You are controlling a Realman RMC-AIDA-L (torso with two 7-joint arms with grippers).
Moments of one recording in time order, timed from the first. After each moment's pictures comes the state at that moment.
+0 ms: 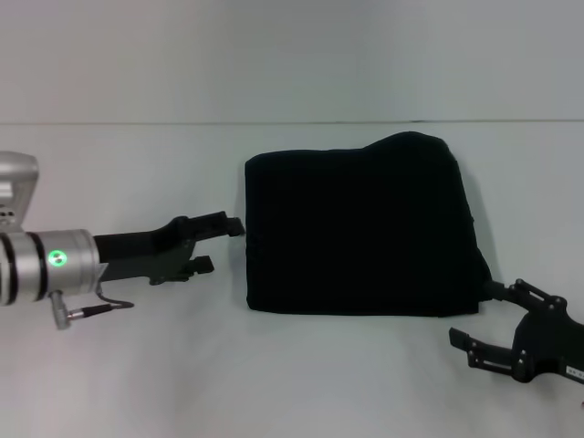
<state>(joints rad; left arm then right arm) -0.67 -2.00 0.68 0.33 2.02 1.18 -2.39 0.34 2.07 -0.70 -0.42 -1.80 -1.33 0.85</state>
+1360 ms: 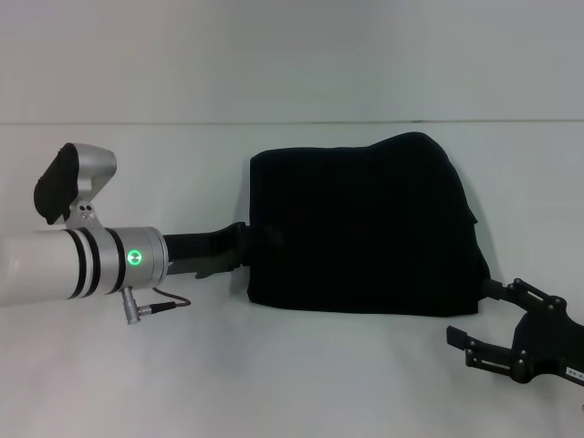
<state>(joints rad) -0.75 -2.10 0.78 0.33 2.01 0.96 -2.32 0.34 2.07 -0.67 -0.40 -1.80 -1.38 0.85</state>
